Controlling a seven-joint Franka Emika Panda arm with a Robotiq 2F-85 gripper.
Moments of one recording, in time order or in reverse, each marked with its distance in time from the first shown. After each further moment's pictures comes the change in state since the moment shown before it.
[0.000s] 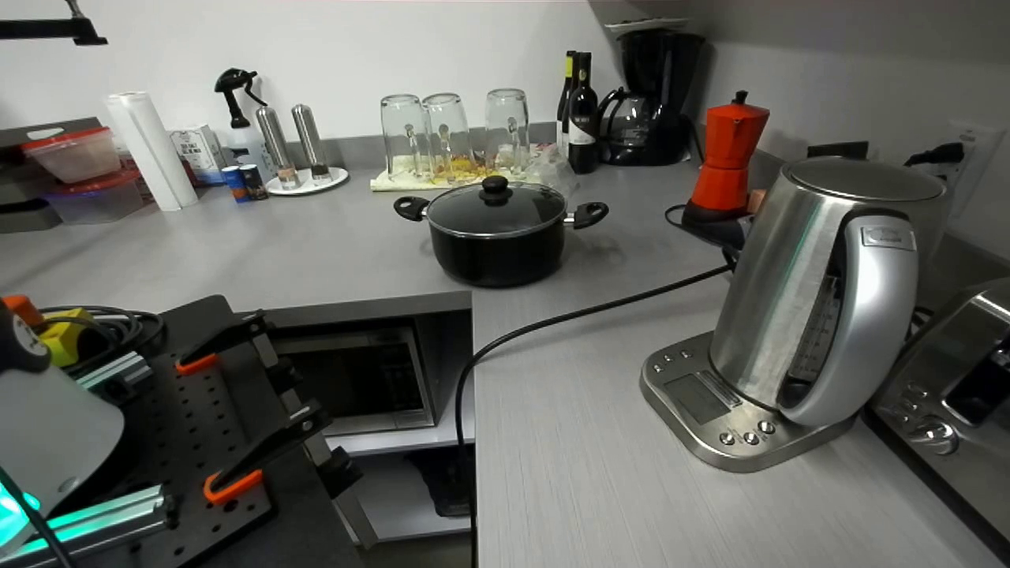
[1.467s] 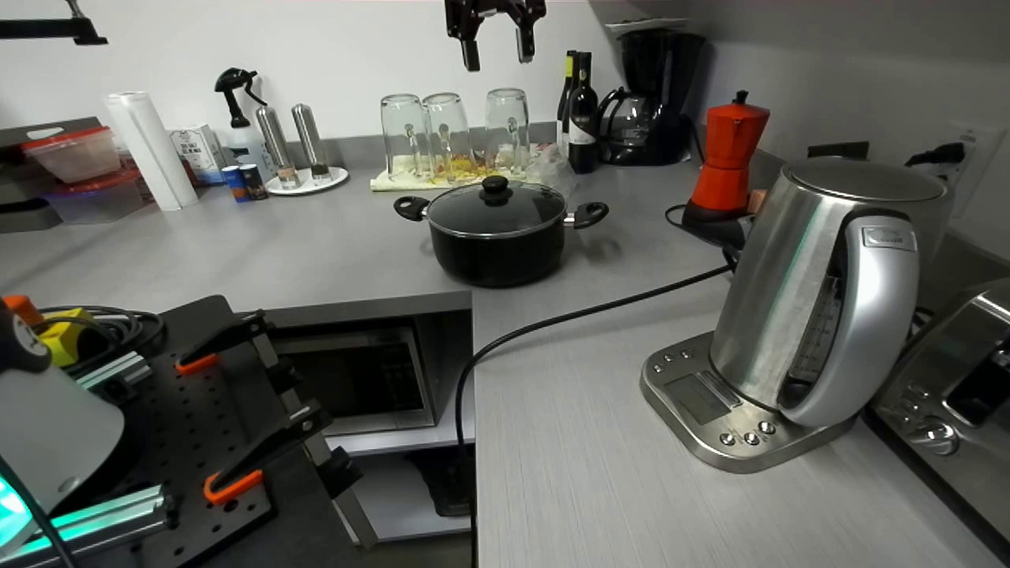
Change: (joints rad) arm 0.143 0.553 0.088 0.307 -0.164 0.288 -0.019
